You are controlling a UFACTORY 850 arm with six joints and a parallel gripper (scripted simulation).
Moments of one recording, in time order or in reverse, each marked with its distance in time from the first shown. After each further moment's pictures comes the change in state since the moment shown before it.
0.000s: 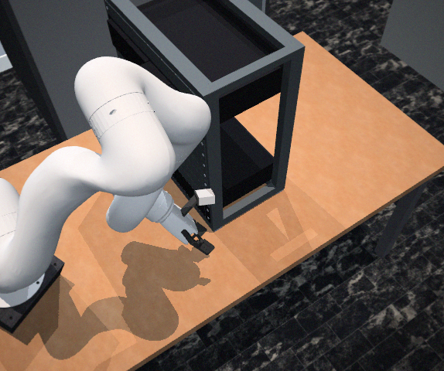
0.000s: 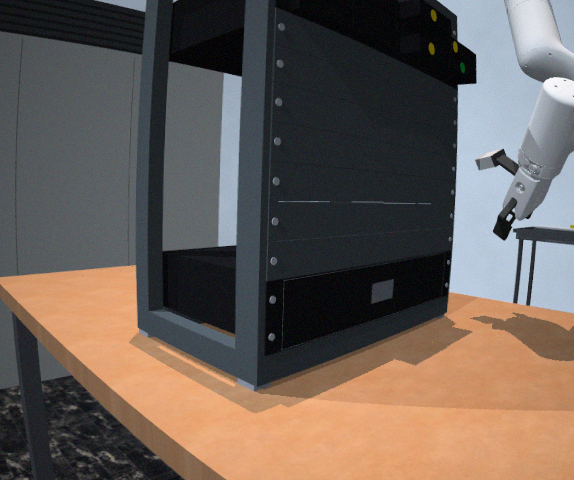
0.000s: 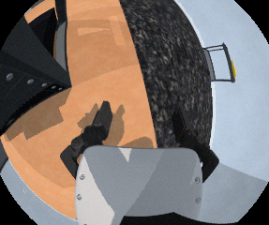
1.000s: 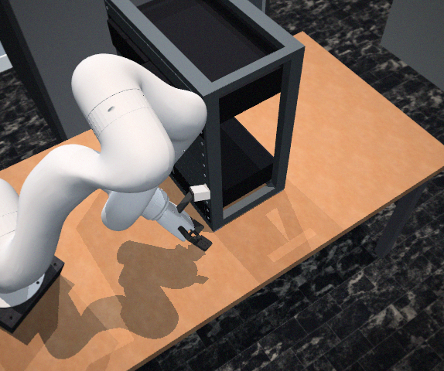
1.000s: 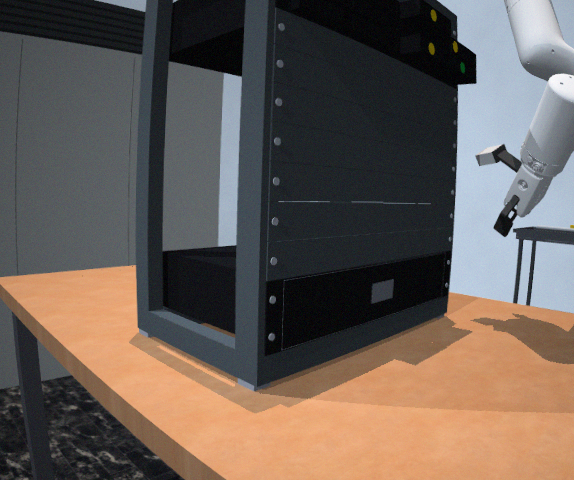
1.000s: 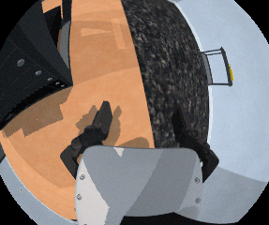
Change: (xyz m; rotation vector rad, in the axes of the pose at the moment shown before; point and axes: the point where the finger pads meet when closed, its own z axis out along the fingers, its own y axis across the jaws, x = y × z) arm 0.003 -0.002 -0.012 -0.011 0.035 -0.035
